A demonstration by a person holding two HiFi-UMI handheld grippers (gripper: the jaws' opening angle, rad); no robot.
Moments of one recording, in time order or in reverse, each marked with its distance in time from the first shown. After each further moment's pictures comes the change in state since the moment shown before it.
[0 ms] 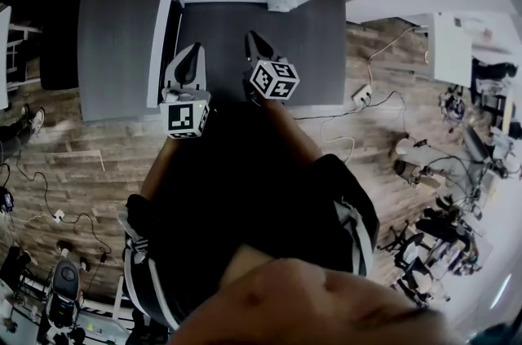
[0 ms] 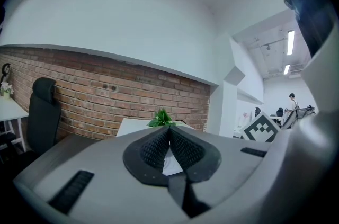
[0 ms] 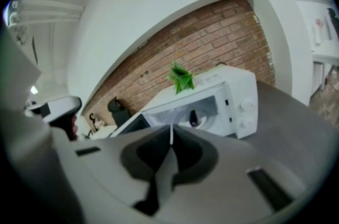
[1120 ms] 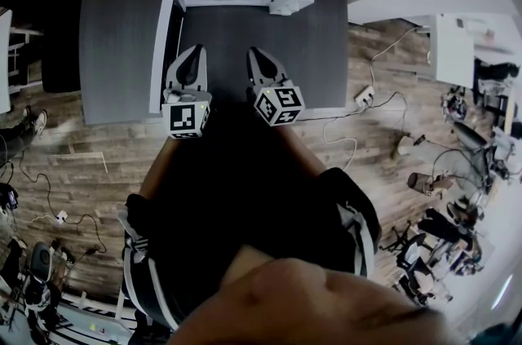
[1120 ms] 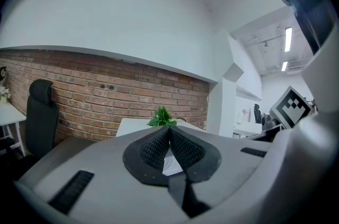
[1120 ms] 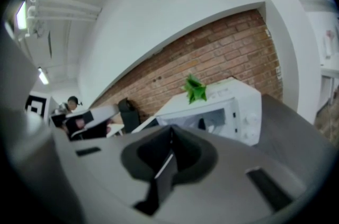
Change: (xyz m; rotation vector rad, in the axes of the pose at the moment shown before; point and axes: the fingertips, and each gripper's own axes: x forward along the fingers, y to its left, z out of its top) left arm 0.012 0.005 -0.004 0.029 0.015 -0.015; right arm -0.045 0.041 0.019 -0.106 -0.062 0.071
